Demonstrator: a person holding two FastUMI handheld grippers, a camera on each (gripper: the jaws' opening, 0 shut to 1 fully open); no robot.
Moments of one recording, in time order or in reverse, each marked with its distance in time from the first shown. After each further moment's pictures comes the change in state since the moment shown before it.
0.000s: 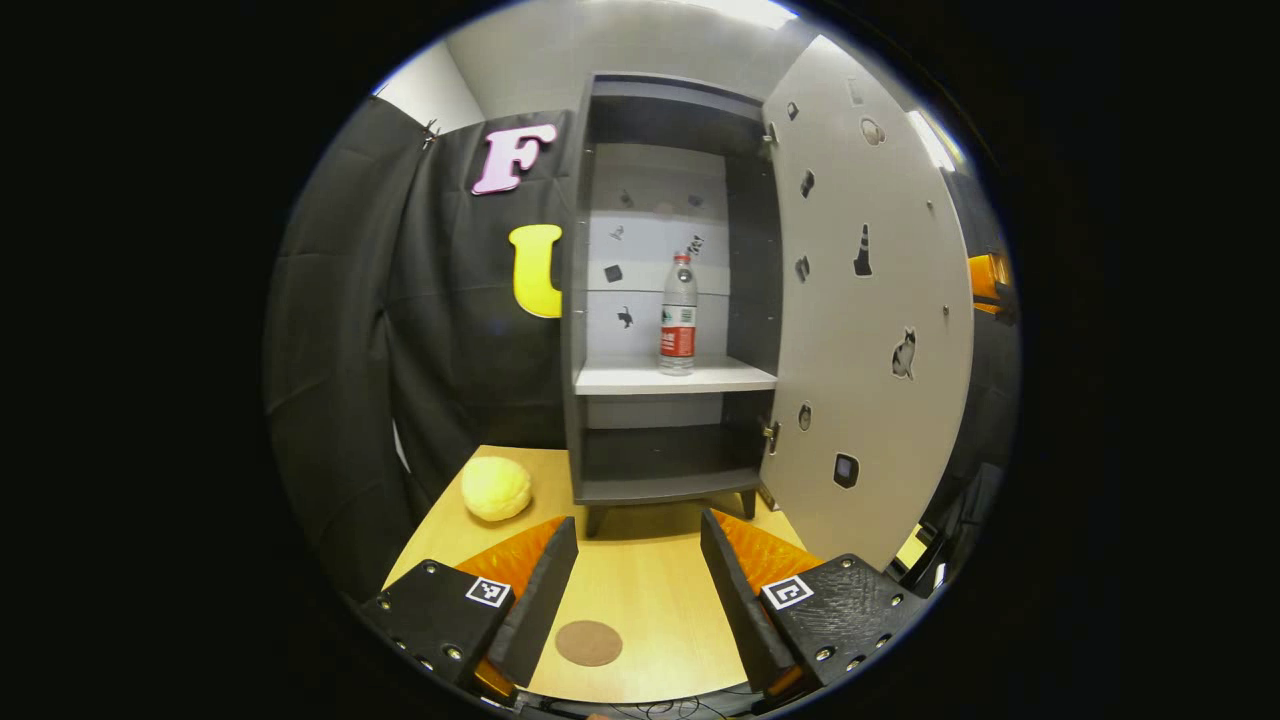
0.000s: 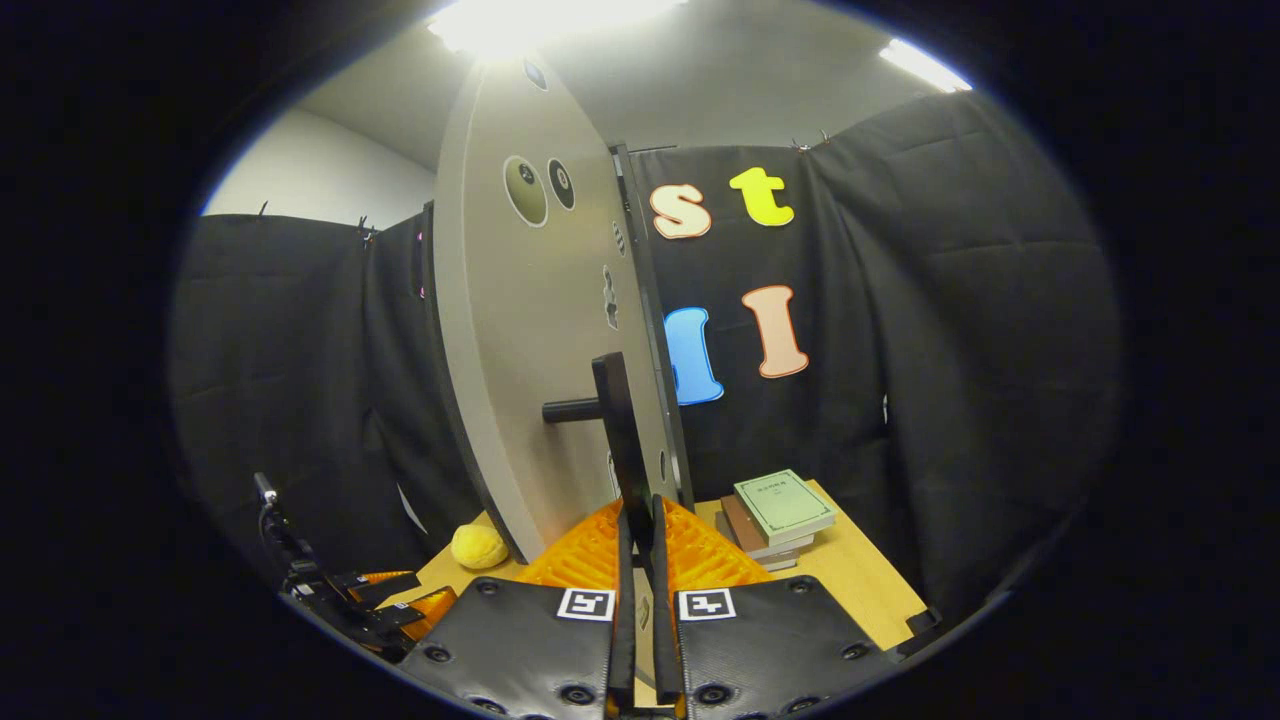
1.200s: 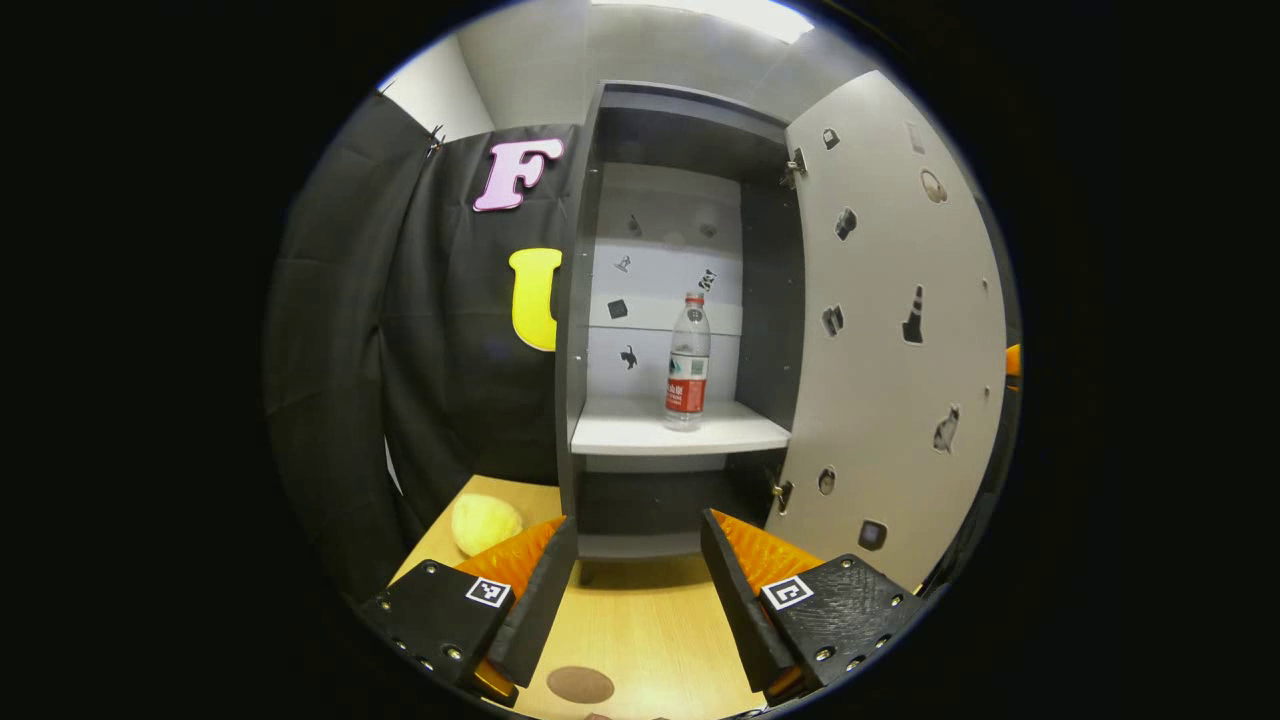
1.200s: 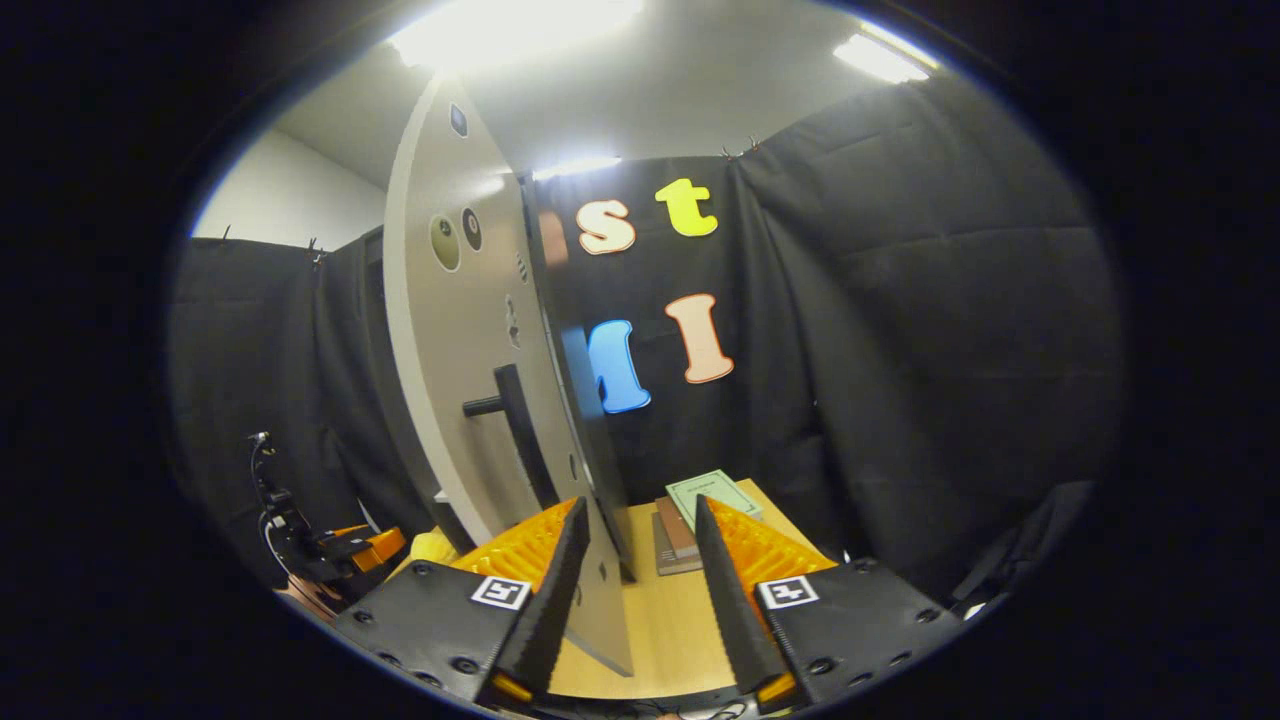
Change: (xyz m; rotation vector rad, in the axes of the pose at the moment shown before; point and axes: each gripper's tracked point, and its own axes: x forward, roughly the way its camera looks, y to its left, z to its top) left arm 0.062 0.013 0.078 -0.025 -0.087 0.036; right arm -0.043 -0.109 0.002 0.055 -0.024 -0.180
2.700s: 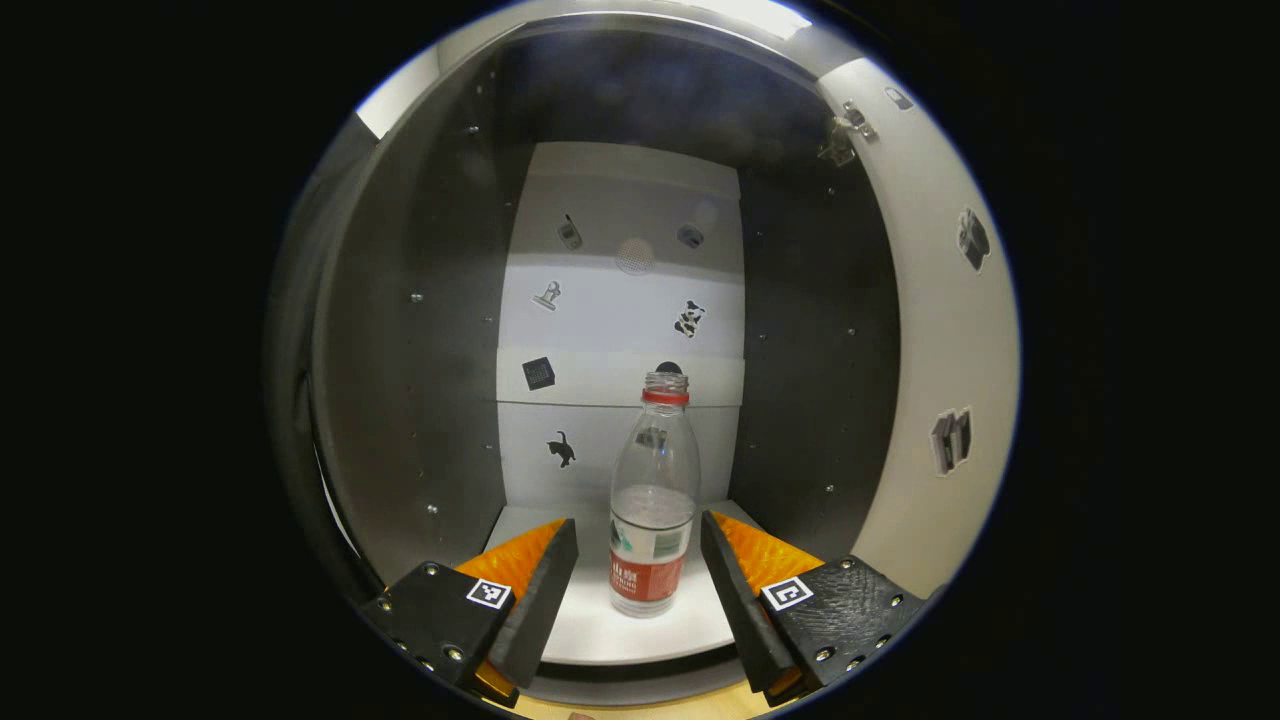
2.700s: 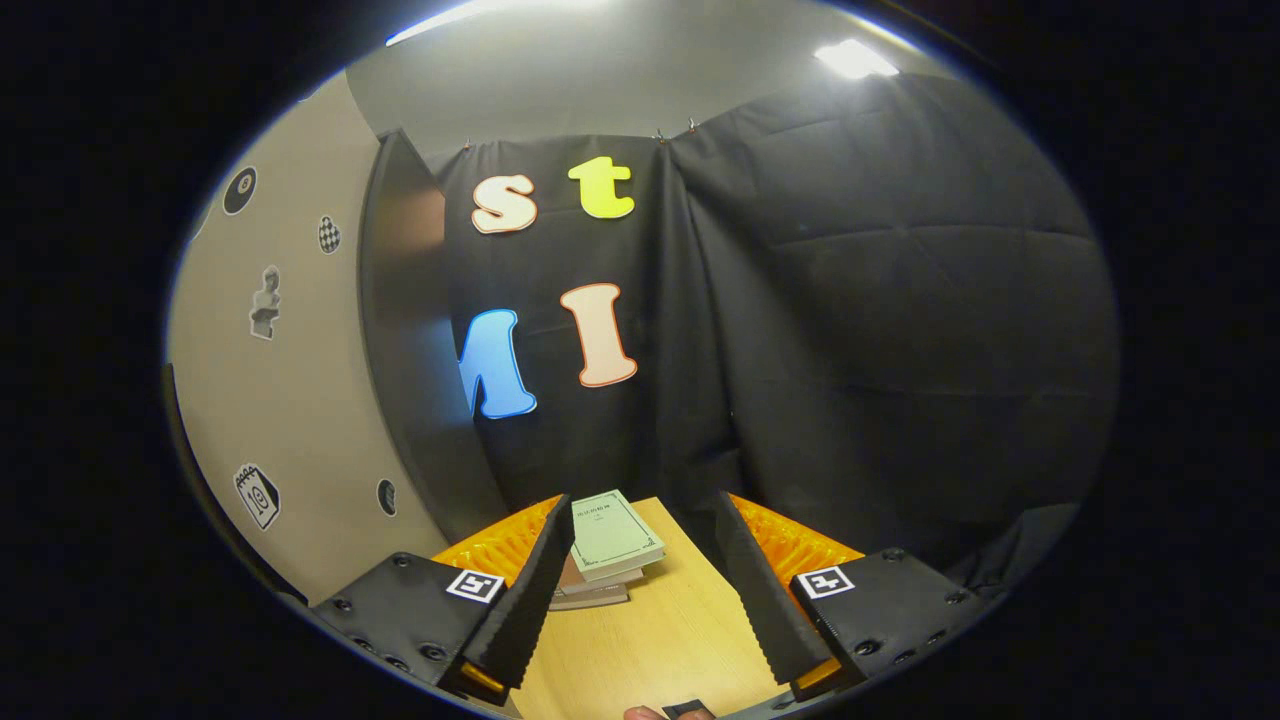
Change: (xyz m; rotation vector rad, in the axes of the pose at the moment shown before) left arm 0.271 -0.061 0.110 -0.009 -0.052 -0.097; right arm 0.133 -0.120 0.003 -0.013 0.018 -0.210
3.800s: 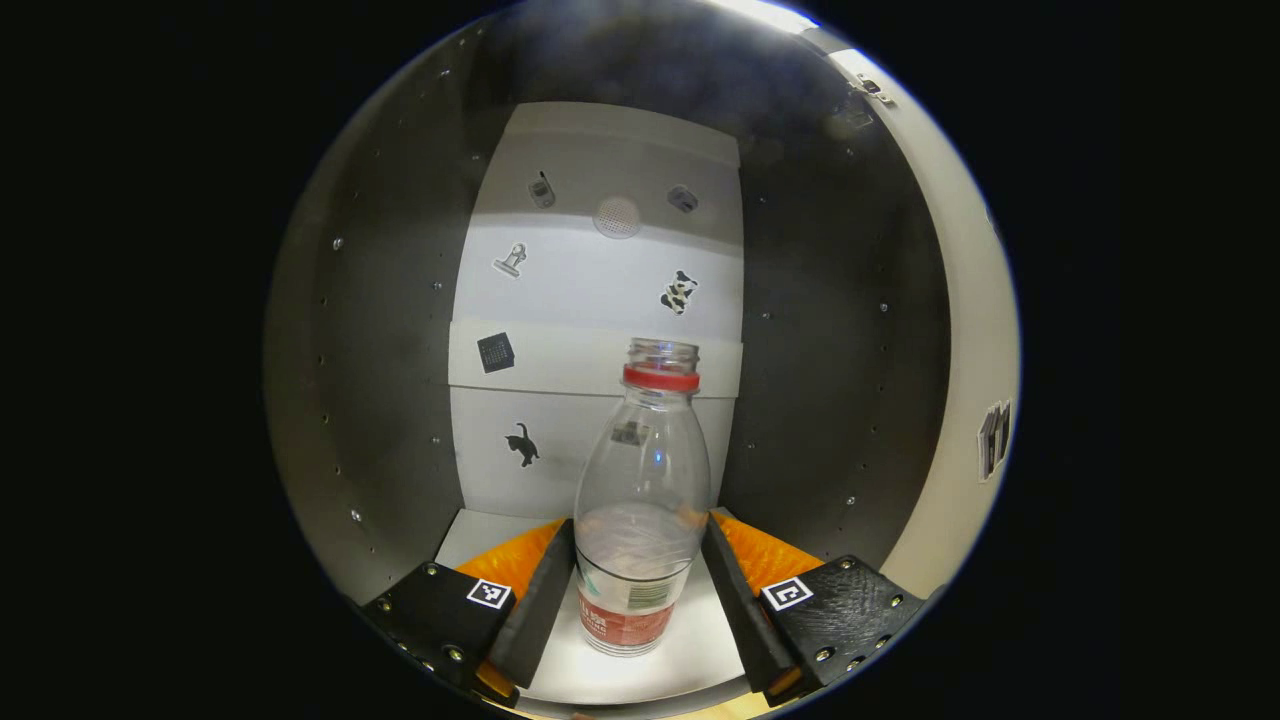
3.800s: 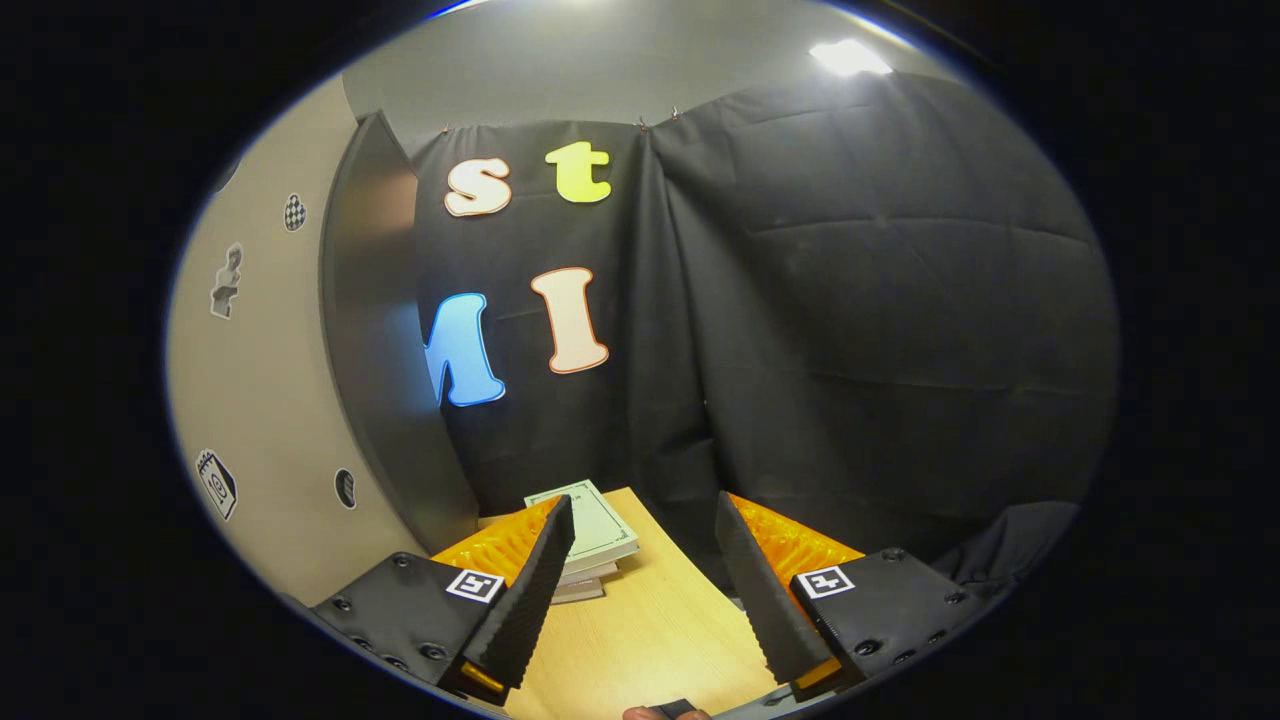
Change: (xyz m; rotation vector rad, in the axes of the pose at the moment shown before) left arm 0.055 -0.017 -0.011 -0.023 0.017 -0.076; right arm 0.017 -0.018 -0.013 -0.010 0.033 -0.073
